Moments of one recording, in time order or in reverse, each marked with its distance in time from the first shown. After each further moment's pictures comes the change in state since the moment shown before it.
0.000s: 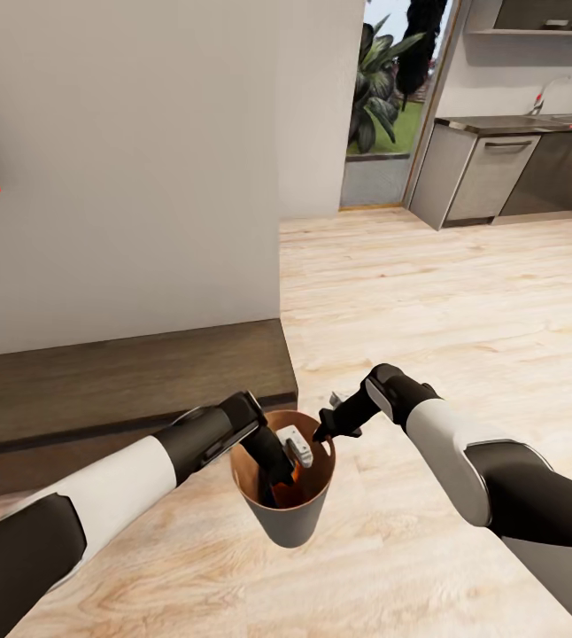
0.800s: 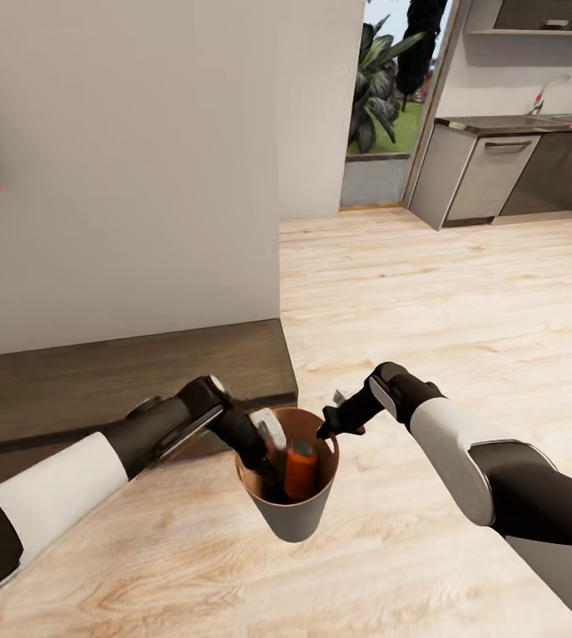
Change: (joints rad) left arm 0.005 0.194 0.066 -0.246 0.011 -0.002 -0.088; right arm 0.000 -0.015 -0.004 -0.015 0.002 0.000 0.000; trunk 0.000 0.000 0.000
